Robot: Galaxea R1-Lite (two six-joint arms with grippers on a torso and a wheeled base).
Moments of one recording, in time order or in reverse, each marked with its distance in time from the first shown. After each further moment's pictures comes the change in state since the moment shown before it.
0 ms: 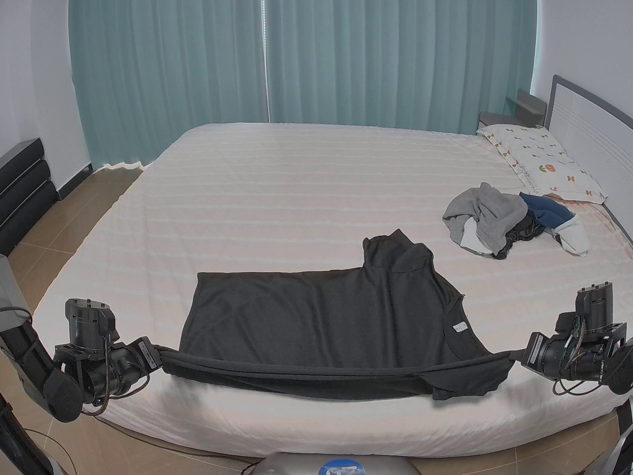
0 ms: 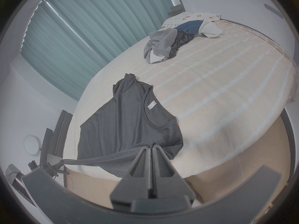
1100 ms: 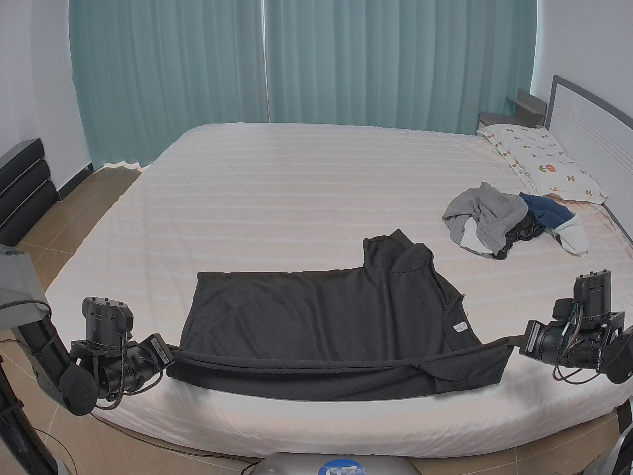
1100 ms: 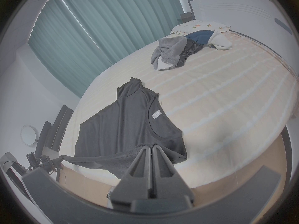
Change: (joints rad) left arm -0.037 0.088 -0.067 0.007 0.002 -0.106; right arm -0.004 0.021 -0.069 0.001 -0.006 -0.092
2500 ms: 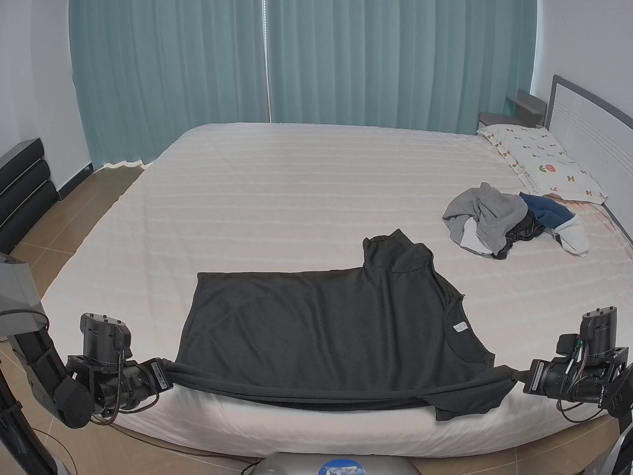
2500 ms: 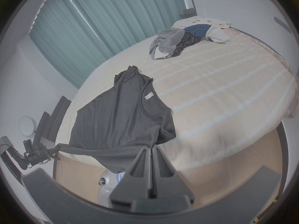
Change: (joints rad) left arm -0.003 -0.013 0.091 0.009 -0.004 0.147; right arm -0.015 0.011 0.248 -0.203 0.021 -0.063
